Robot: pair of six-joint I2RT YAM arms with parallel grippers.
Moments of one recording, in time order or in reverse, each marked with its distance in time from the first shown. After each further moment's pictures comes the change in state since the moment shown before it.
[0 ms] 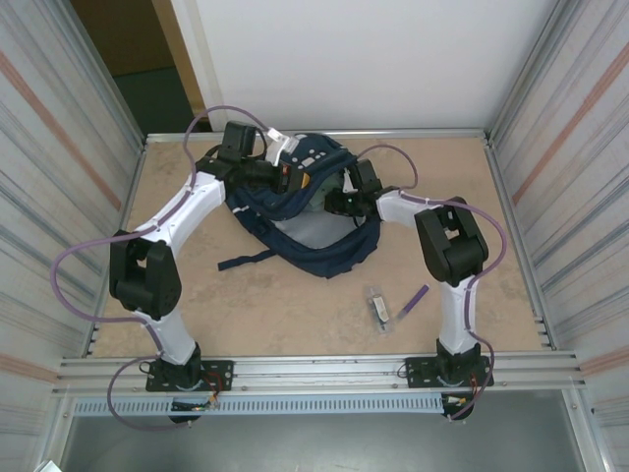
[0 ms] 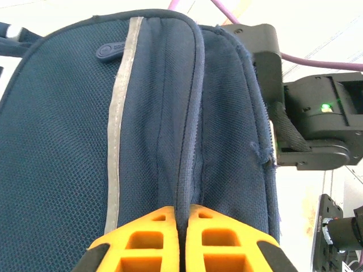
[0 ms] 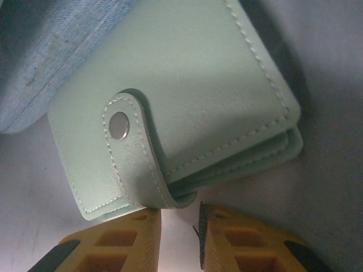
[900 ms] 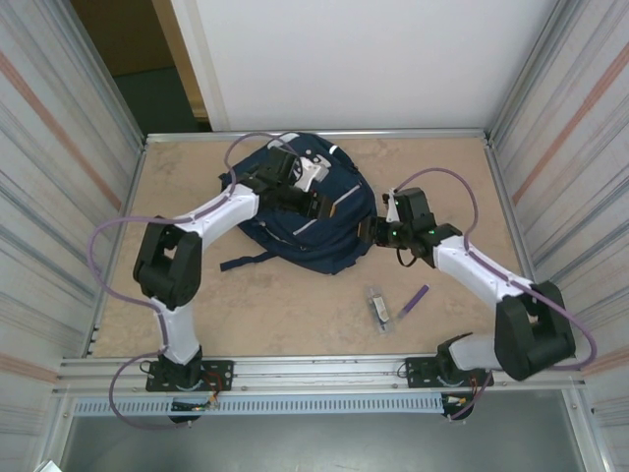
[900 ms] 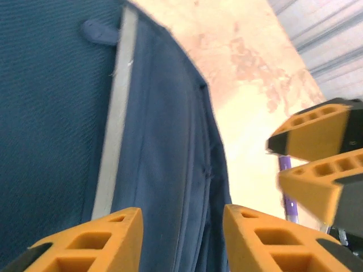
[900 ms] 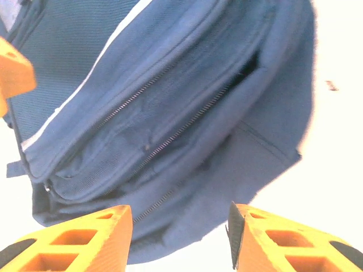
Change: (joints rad) left arm -0.151 0.101 -0.085 0.044 -0.186 -0.155; right arm -0.045 -0.771 -0.541 -0.229 0.095 -0.034
